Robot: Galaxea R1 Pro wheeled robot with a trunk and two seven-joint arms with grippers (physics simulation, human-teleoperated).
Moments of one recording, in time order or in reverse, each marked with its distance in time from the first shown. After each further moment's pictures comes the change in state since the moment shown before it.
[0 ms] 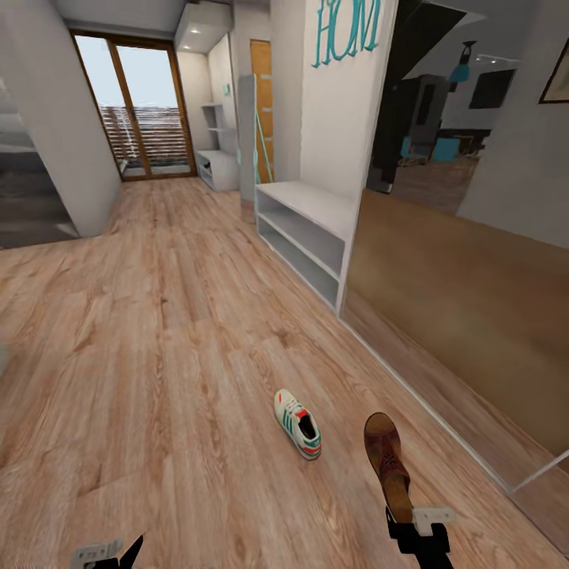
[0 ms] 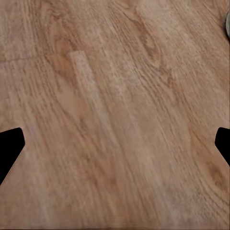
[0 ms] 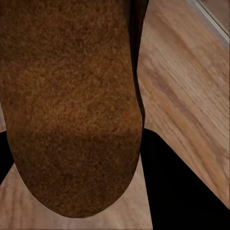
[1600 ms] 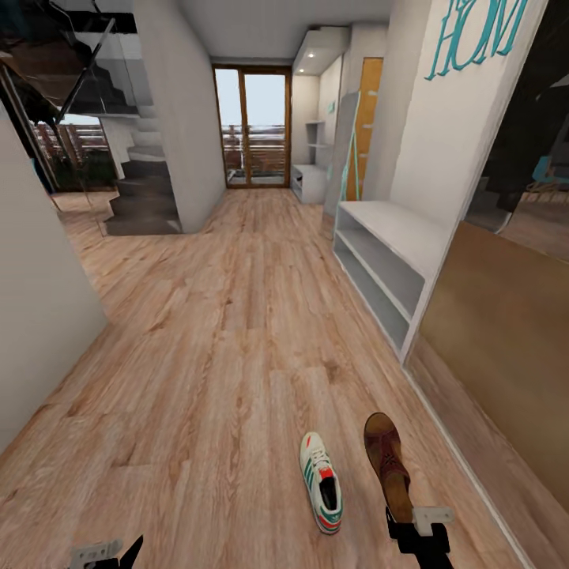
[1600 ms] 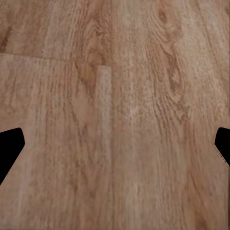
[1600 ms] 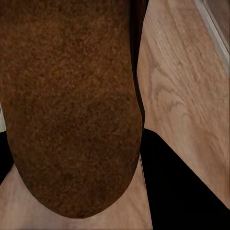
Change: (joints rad) left arm 0.000 0.000 0.000 0.001 0.000 0.000 0.000; right arm 0.000 0.000 0.000 0.000 0.001 0.000 0.000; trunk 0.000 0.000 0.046
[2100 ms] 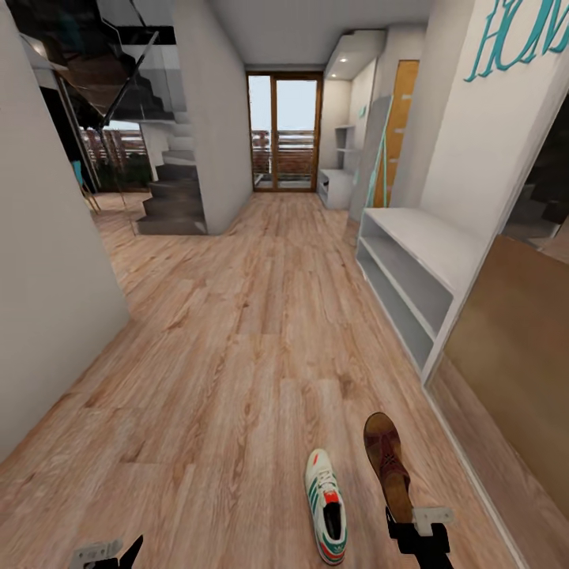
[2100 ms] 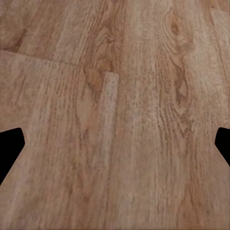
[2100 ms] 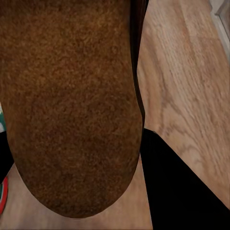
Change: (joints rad) left arm 0.000 0.001 0.001 0.000 0.000 0.000 0.000; right arm 0.000 0.000 0.000 0.000 0.001 0.001 0.001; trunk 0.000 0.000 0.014
